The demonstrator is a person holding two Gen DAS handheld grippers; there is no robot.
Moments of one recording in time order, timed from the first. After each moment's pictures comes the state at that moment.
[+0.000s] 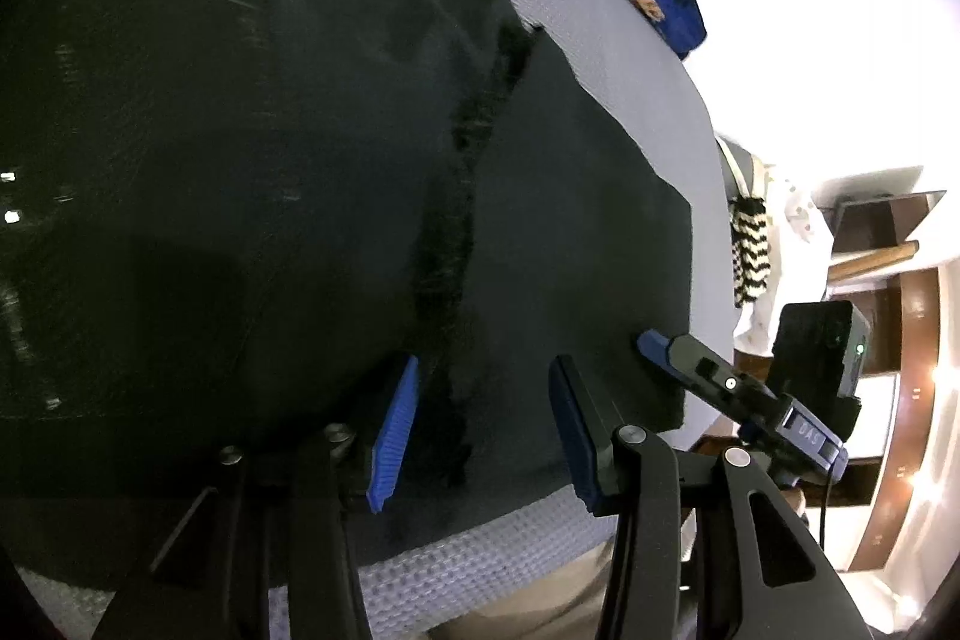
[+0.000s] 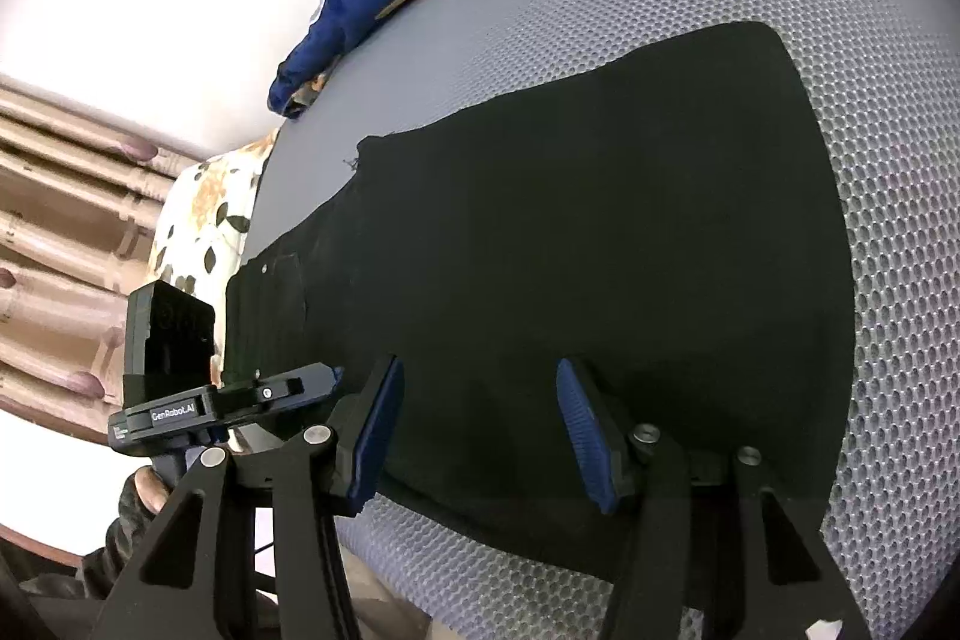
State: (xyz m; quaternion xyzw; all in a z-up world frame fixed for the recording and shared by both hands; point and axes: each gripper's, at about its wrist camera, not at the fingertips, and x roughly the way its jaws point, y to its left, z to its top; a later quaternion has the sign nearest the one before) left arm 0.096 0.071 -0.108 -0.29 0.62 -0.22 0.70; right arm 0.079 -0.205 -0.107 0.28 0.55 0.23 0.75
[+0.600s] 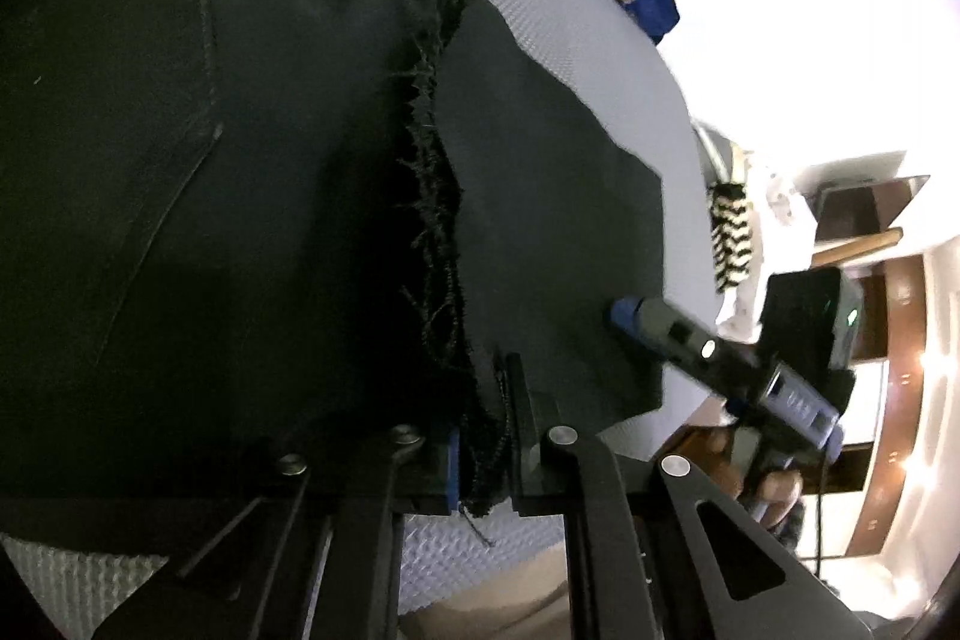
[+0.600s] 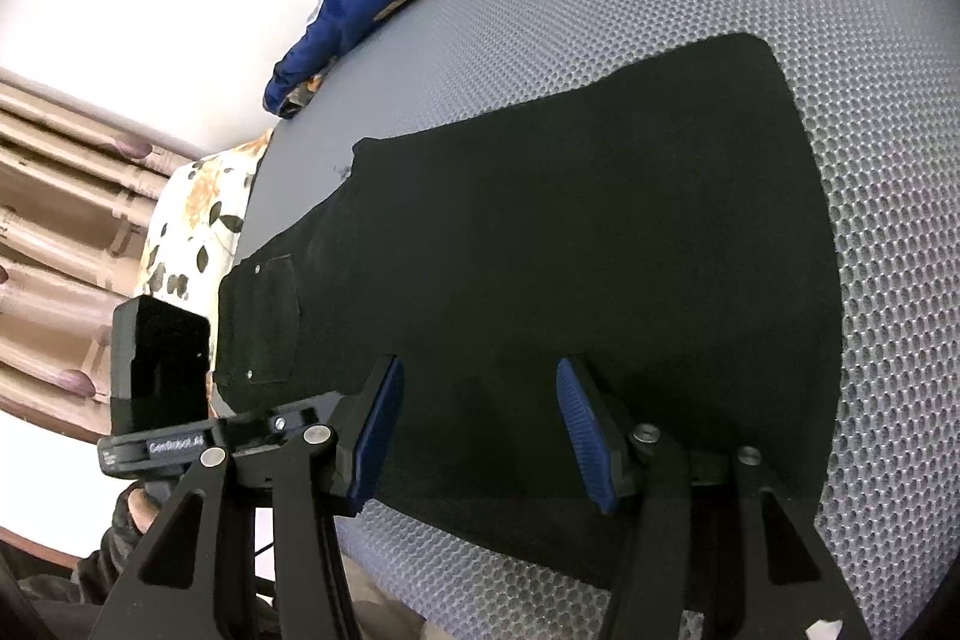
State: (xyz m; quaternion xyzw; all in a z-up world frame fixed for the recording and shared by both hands) left arm 0.080 0.054 -0.109 -0.28 0.61 -0.23 0.70; right arm 0.078 -0.203 -0.104 0.26 0.55 0.22 0.76
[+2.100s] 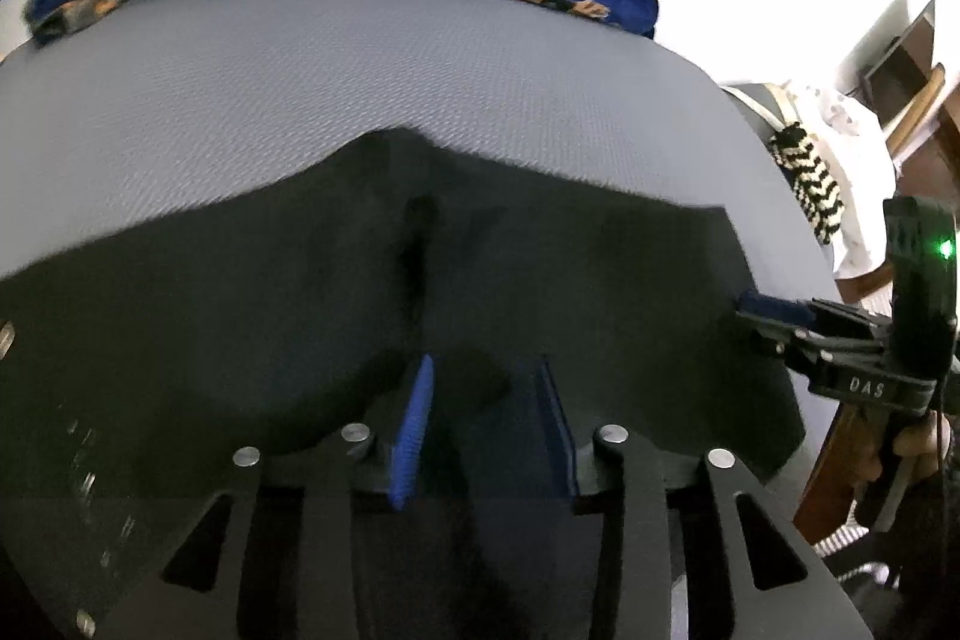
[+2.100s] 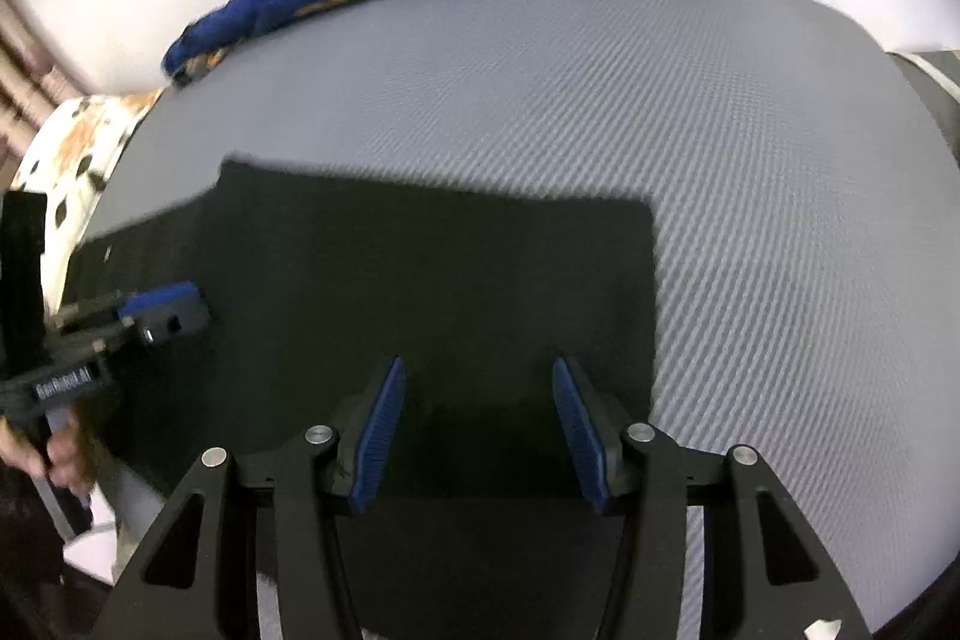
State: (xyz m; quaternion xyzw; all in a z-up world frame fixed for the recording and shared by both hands) left arm 0.132 0.041 -0.084 -0.07 0.54 -0.21 0.81; right arm 0.101 -0.202 -0.084 0.06 0.56 0.12 0.82
